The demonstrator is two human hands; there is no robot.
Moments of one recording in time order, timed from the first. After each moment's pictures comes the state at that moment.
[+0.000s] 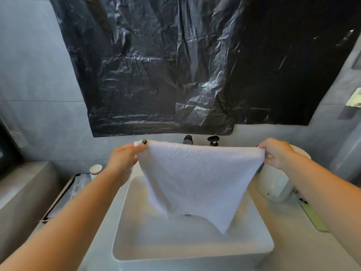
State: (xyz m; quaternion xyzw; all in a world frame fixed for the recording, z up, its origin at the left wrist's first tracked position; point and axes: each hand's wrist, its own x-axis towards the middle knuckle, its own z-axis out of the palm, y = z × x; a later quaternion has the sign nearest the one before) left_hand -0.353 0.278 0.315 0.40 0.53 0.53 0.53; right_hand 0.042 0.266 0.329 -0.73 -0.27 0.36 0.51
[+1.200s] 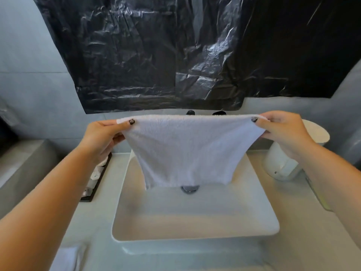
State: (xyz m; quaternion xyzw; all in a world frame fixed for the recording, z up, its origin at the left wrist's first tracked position) left_hand -0.389 0.306 0.305 0.45 0.51 0.52 0.51; right_hand 0.016 0.247 0.327 -0.66 -0.49 0.28 0.50
